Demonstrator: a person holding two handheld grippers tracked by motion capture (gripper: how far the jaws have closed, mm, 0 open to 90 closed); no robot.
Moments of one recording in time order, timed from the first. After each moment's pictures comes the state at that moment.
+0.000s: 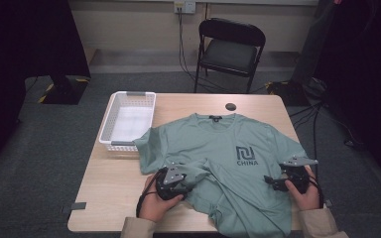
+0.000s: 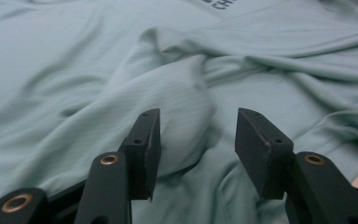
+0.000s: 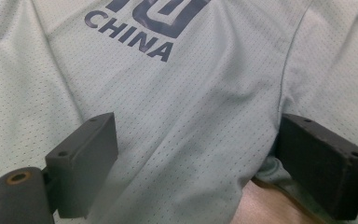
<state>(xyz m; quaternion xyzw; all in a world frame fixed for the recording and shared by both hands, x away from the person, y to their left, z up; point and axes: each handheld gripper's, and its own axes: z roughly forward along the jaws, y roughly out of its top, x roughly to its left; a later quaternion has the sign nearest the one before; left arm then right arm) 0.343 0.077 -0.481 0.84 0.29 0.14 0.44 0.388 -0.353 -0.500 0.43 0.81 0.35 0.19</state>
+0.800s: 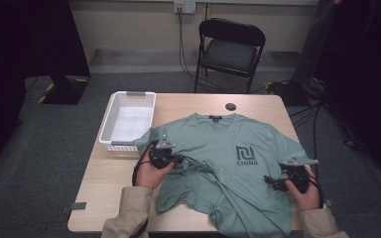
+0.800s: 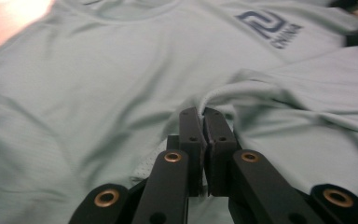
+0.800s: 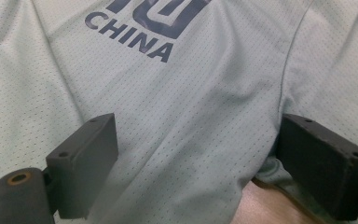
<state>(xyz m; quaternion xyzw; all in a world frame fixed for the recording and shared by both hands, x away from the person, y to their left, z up) 0.421 0.108 -0.442 0.83 0.35 0.12 0.42 0.389 -0.354 -0.500 0.43 0.81 0.36 0.19</state>
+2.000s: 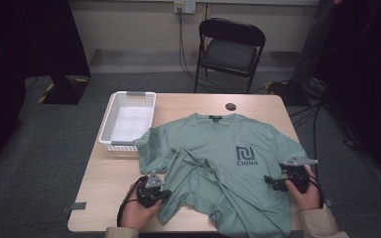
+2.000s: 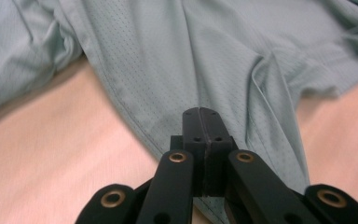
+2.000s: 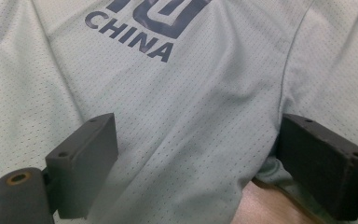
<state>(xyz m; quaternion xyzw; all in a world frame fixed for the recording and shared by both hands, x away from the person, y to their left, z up) 0.316 0.141 -0.488 0.85 0.36 0.09 0.37 0.389 -0.354 -0.500 0.43 0.81 0.35 0.19</state>
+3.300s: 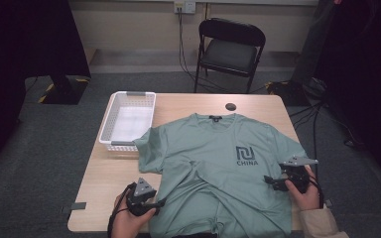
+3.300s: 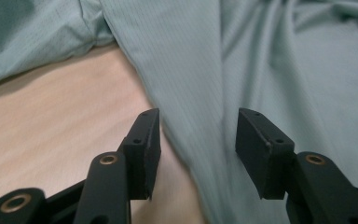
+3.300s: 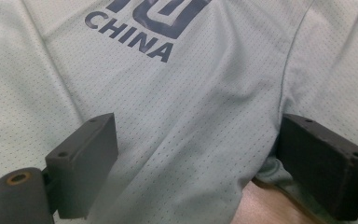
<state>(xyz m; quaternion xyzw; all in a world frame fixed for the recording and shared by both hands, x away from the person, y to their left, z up) 0.300 0.152 -0.489 0.82 0.42 0.12 0.37 0.389 -0.354 -0.500 0.43 0.81 0.36 0.19</state>
